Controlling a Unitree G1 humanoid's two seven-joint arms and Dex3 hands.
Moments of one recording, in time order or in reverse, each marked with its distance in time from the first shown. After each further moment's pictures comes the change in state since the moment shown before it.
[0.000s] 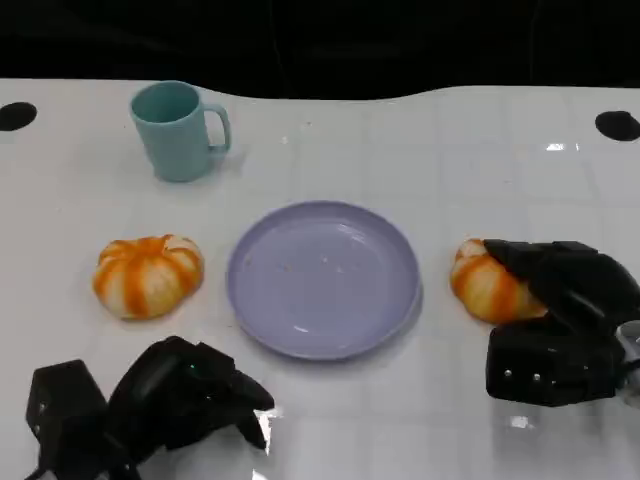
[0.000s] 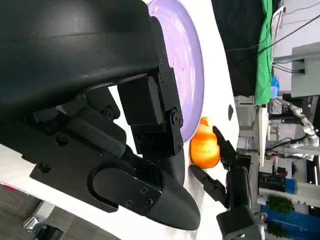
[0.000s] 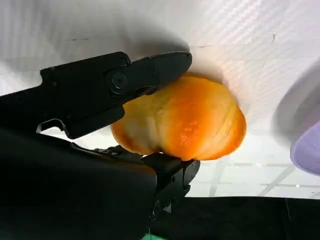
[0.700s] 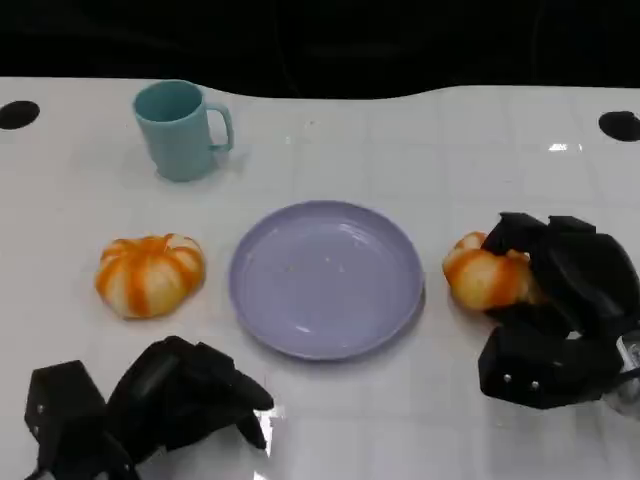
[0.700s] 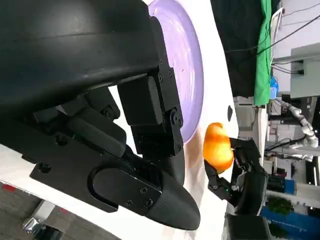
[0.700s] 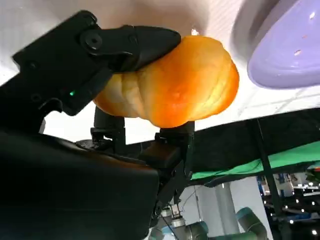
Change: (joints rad) left arm 0.005 0.000 0.000 -0.016 -0.004 0.008 0.000; right arm 0.004 0.018 -0.007 0.024 0.018 -0.149 -0.340
